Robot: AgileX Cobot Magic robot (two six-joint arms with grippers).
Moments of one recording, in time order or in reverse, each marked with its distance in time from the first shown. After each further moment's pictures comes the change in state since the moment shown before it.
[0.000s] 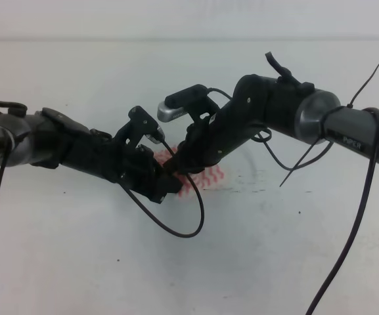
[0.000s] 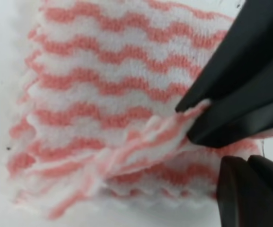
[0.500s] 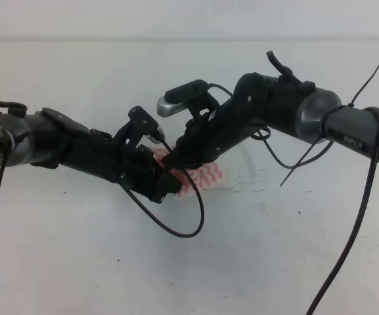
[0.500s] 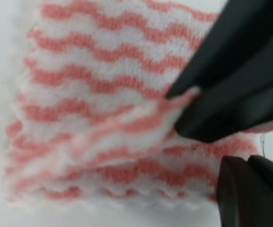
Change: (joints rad) left arm -0.001 0.003 0.000 0.000 0.002 0.000; right arm 0.000 -0.005 0.000 0.011 -0.050 0.000
